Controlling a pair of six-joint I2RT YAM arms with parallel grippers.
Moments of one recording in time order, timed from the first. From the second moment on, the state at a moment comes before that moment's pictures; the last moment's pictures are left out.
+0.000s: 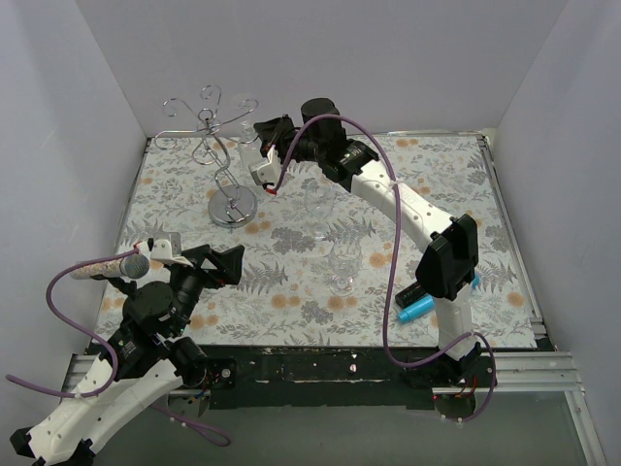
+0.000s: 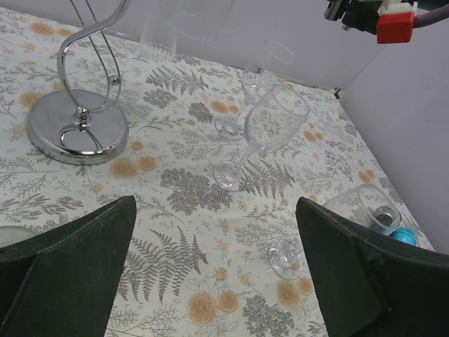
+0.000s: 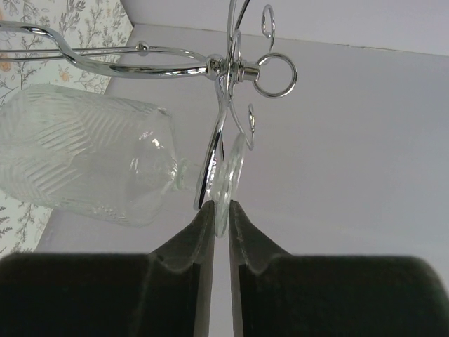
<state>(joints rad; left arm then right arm) -0.79 0.25 0.57 -0.32 -0.50 -0.45 0.75 2.02 2.05 -0.25 -0.48 -1.68</state>
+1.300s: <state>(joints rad) -0.79 0.25 0.57 -0.33 -0.51 -0.45 0.72 2.04 2.06 -0.22 -0.45 -1.69</state>
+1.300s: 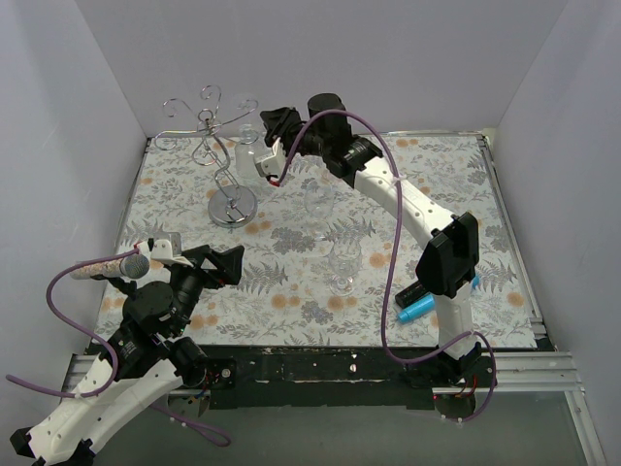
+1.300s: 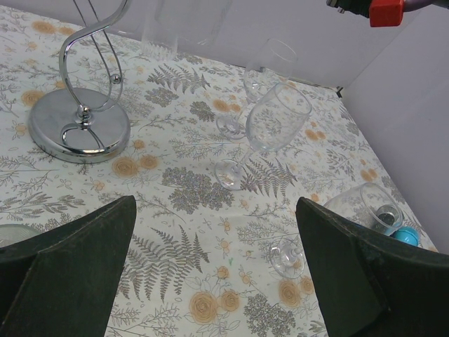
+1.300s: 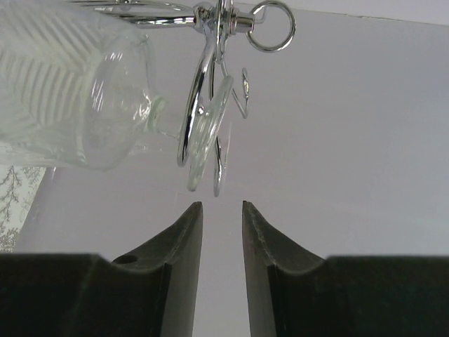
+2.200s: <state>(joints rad) -0.79 0.25 0.57 -0.33 -0.51 -0.45 0.70 1.93 2.01 -0.25 -0.43 -1.65</state>
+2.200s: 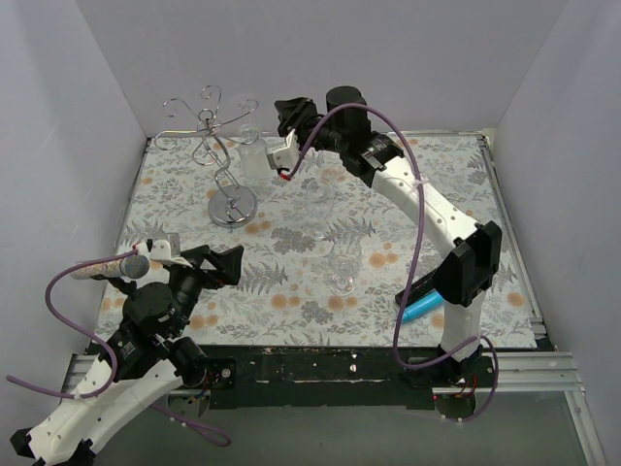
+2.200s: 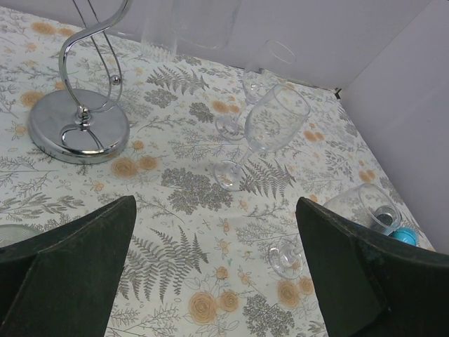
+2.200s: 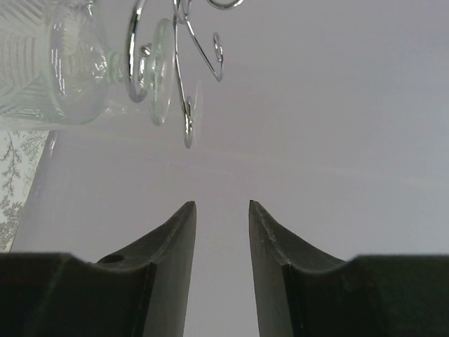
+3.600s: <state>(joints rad) -0.79 0.56 0.89 -0.76 -0.40 -0.77 0.39 1.37 1.62 -0.61 -0.61 -0.76</state>
